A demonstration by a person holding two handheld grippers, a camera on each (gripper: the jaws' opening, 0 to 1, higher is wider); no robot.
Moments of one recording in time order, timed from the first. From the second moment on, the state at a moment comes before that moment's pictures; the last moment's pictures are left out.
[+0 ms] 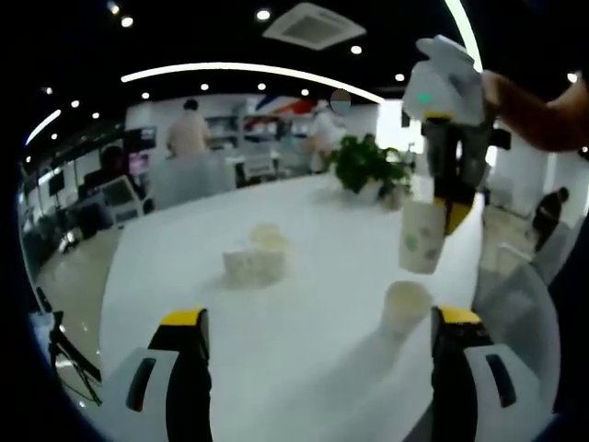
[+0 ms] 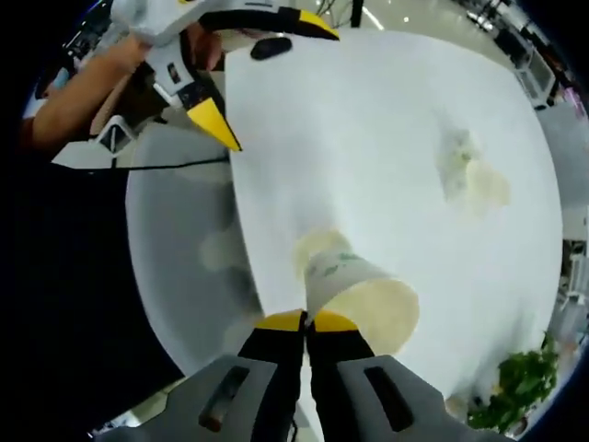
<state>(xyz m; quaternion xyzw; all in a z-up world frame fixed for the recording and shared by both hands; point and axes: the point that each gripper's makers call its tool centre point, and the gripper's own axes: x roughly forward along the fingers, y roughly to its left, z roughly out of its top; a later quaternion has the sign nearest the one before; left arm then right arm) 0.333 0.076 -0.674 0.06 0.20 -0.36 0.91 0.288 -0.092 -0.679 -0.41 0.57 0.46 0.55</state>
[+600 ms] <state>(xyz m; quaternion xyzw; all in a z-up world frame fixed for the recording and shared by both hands) 0.332 0.079 -0.677 0.05 0.20 -0.34 0.92 0.279 -0.089 -0.712 -0.39 0.59 0.46 0.54</state>
